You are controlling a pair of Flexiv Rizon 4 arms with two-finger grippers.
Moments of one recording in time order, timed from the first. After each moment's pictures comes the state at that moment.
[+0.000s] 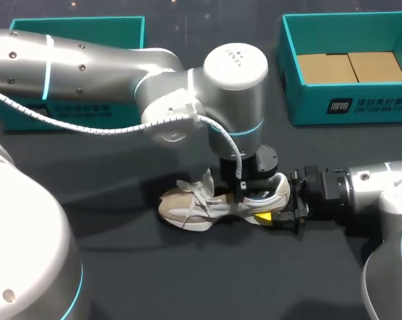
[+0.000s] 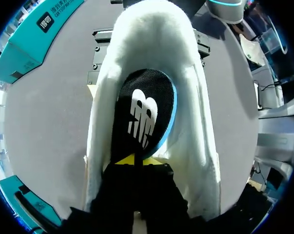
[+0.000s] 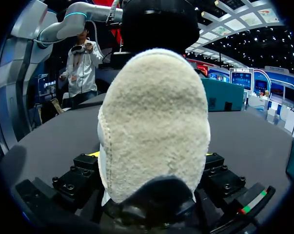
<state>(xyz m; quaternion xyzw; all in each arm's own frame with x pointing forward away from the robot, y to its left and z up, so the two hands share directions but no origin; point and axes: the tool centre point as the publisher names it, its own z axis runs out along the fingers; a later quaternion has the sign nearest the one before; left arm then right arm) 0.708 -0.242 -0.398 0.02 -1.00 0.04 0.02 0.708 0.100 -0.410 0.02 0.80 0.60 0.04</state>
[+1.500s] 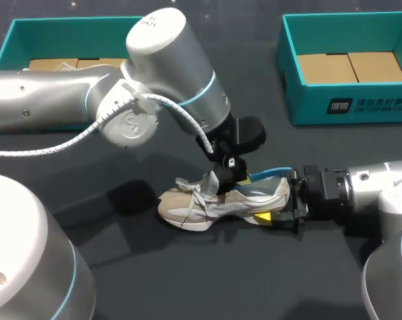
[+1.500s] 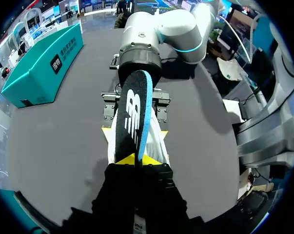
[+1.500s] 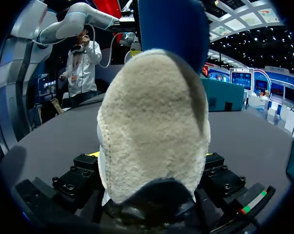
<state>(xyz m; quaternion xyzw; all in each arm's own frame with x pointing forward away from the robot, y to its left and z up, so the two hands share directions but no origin) 0.703 -0.263 -0.327 -0.01 -0.97 0.22 0.04 0.708 0.101 -0.410 0.02 0.80 0.60 0.04</state>
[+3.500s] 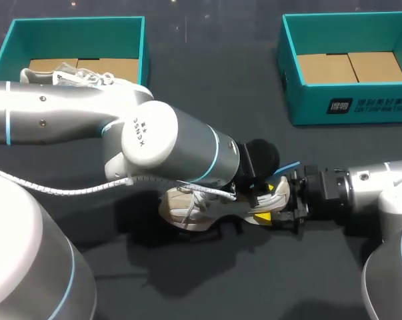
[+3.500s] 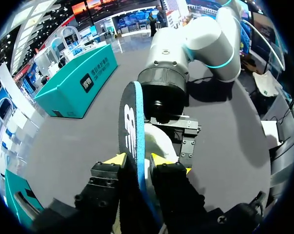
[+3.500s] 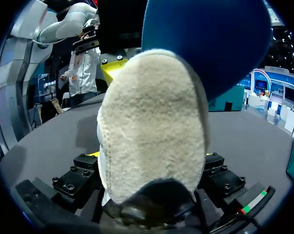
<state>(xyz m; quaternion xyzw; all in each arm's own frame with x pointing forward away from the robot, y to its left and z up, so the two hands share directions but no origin) 0.710 -0.309 -0.342 0.07 -0.94 0.32 -0.13 0.707 0.101 -0.410 0.02 0.80 0.60 0.04</state>
